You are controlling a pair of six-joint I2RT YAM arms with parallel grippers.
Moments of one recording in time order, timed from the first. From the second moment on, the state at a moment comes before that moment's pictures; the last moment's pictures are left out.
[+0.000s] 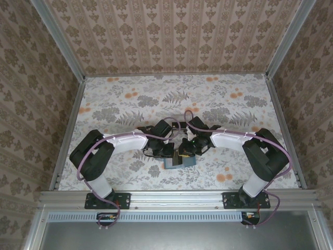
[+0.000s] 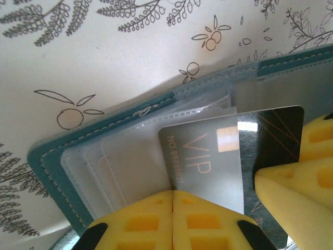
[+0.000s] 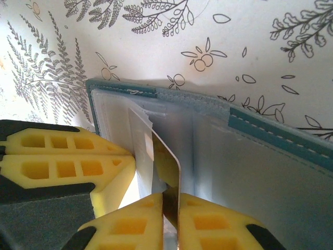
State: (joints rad) left arm -0.85 1.69 0.92 -0.45 0.35 -0.68; right arm 0.62 1.65 0.86 -0.37 -0.49 0.76
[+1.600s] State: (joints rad) left arm -0.69 1.30 0.74 -0.52 0.21 -0.66; right arm 0.58 1.49 1.08 -0.71 -0.30 0.29
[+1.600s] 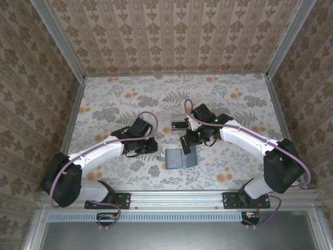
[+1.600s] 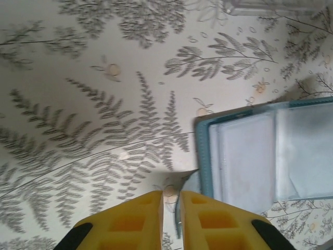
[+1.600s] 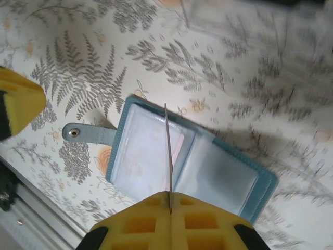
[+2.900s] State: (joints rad) left arm -0.58 1.15 0.58 -0.47 0.27 -0.68; right arm 0.58 2.15 1.97 -1.22 -0.03 -0.97
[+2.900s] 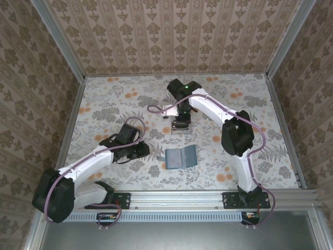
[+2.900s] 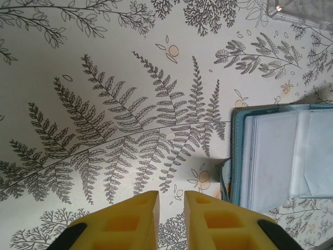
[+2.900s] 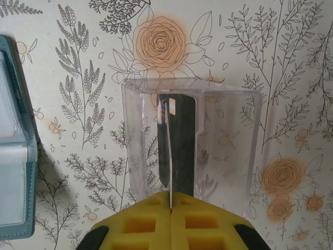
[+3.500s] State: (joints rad) left arm -0.57 1.08 0.57 -0.51 0.26 -0.69; right arm 0.58 2.26 2.05 -1.31 -0.04 -0.99
